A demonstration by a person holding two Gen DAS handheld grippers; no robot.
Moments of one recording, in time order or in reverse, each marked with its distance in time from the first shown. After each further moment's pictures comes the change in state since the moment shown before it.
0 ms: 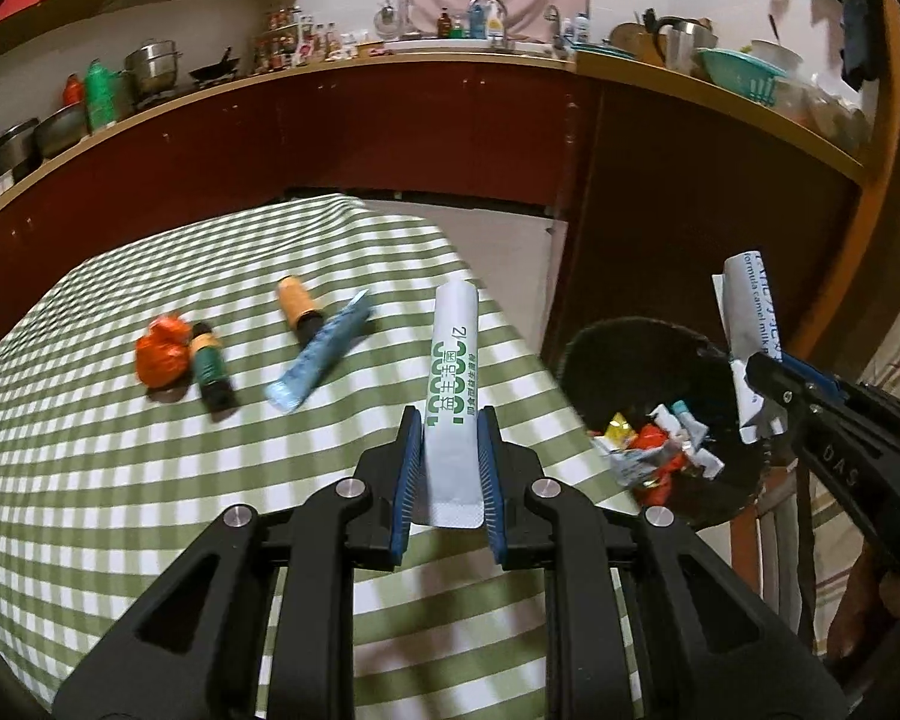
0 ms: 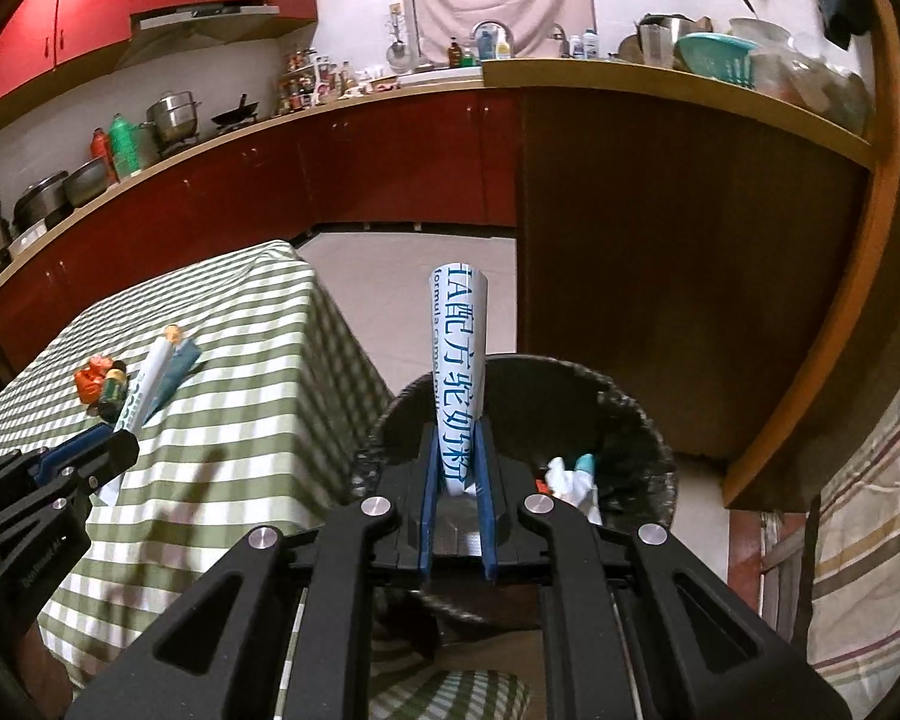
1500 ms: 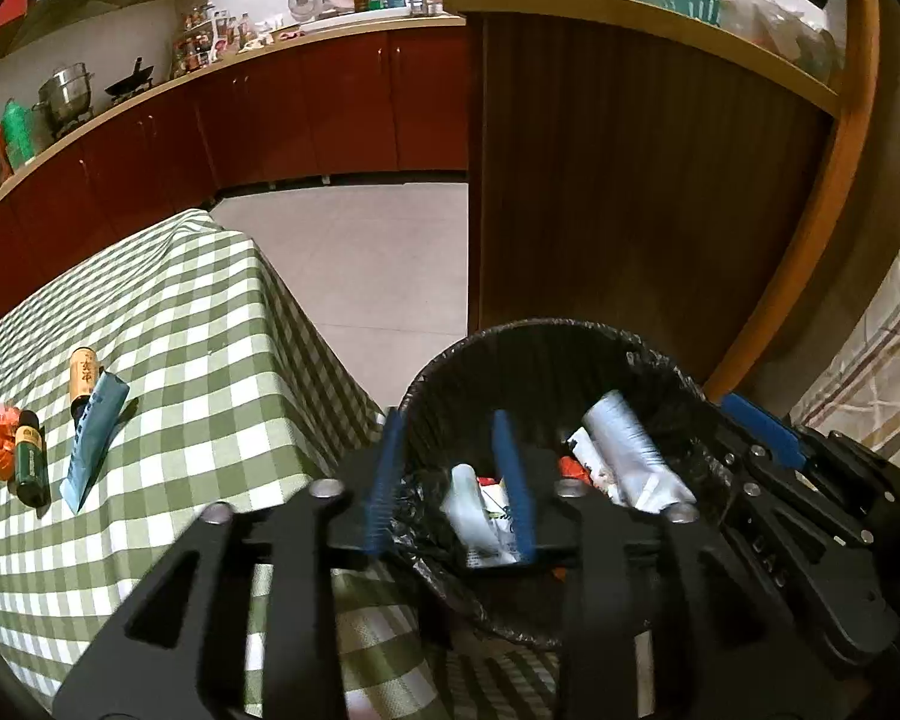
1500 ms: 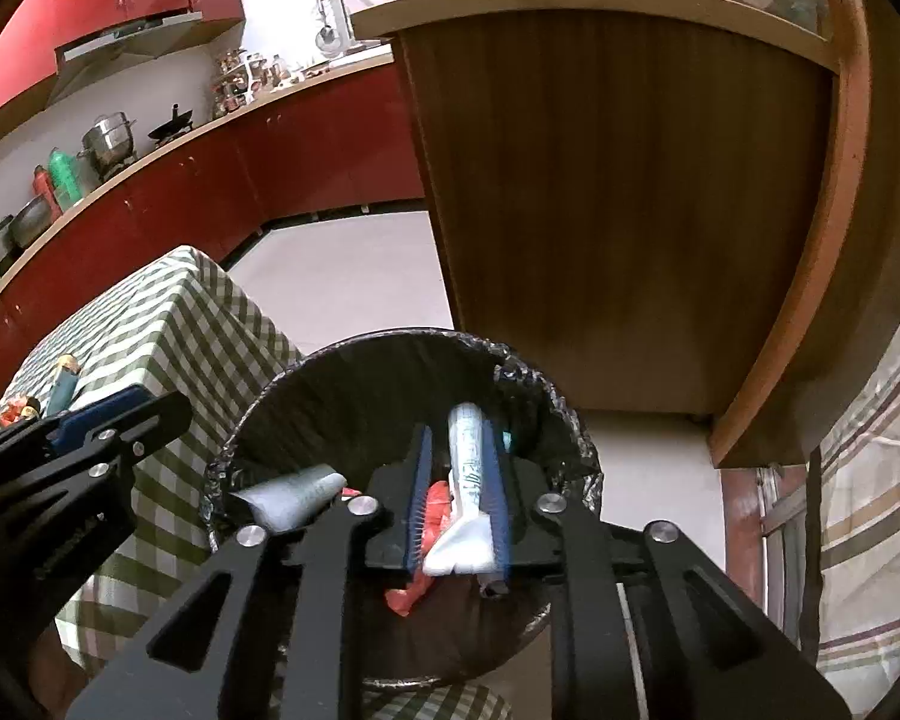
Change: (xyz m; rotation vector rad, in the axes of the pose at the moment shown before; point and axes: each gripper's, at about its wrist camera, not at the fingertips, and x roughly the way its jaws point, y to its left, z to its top) left arm 0.091 -0.107 0.036 0.115 0.073 -0.080; right arm 0.049 -0.082 -0.003 0.129 0.060 -0.046
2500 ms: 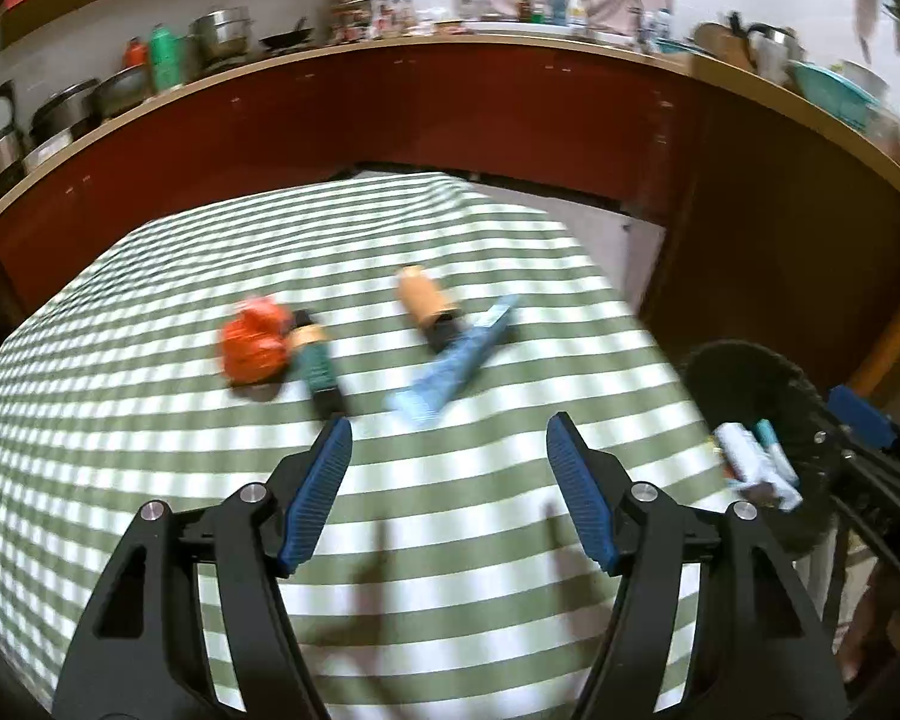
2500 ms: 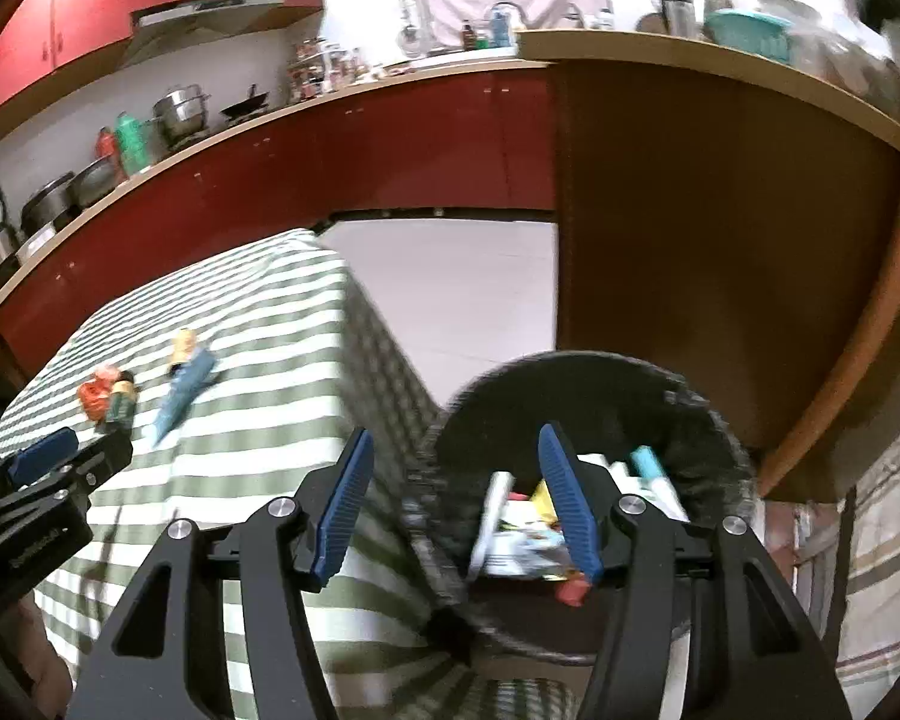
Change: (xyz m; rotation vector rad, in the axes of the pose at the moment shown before) left arm -0.084 0.167 -0.049 -0.236 -0.016 0.236; right arm -0.027 0.122 -0.003 -0.127 -0.015 0.112
